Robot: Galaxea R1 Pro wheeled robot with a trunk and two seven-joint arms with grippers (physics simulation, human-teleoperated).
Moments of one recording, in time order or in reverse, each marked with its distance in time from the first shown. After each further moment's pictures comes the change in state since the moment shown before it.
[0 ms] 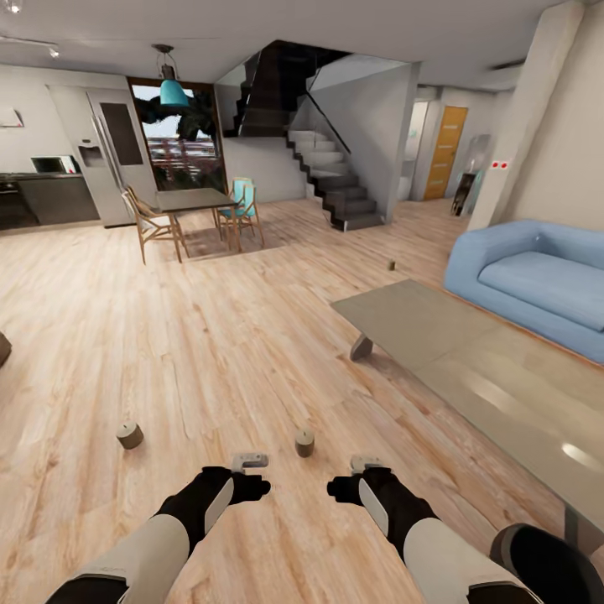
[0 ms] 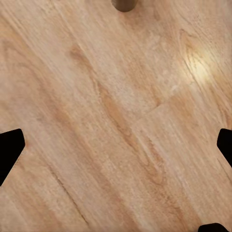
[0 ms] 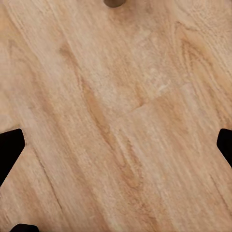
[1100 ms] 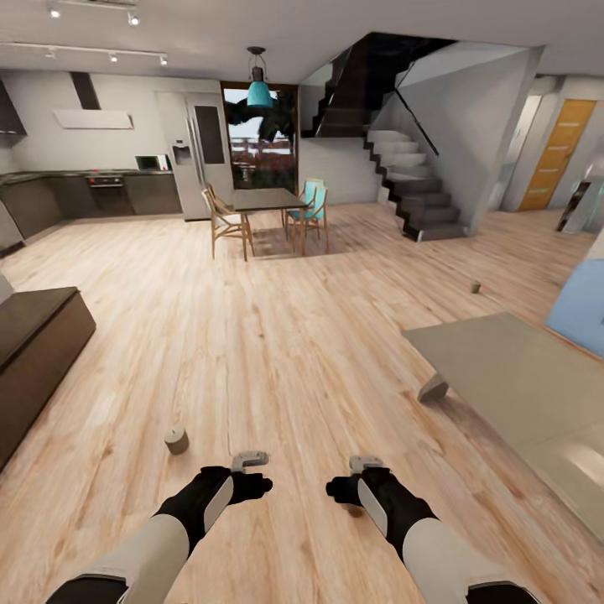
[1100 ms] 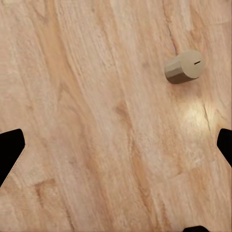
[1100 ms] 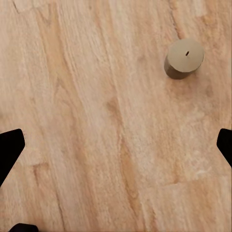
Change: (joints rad) left arm 0.000 0.001 -0.002 -0.001 0.067 -0.002 -0.001; right arm 0.000 0.003 0.008 0.000 -0.001 0.000 0.000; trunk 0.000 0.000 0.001
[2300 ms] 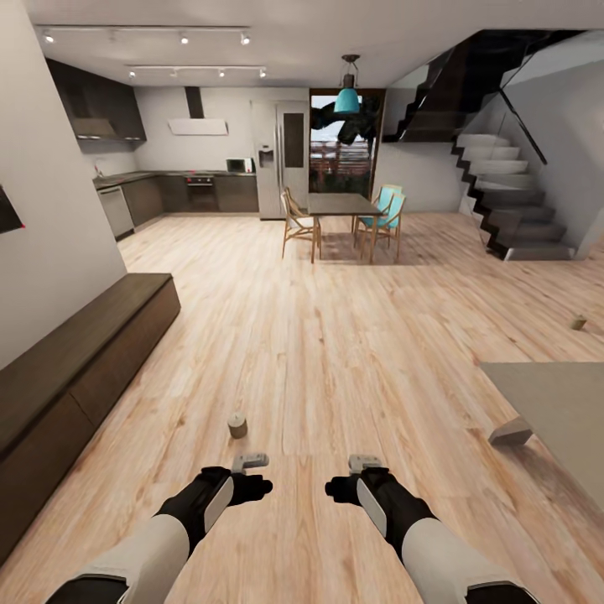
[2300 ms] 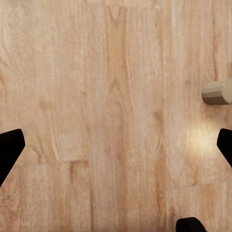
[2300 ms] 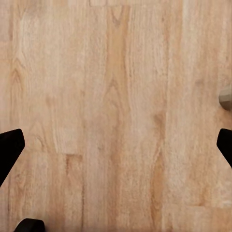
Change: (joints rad) left arm 0.000 -0.001 0.003 0.005 -0.003 0.010 0.002; right arm 0.000 0.003 0.002 0.000 0.000 -0.002 0.001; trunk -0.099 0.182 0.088
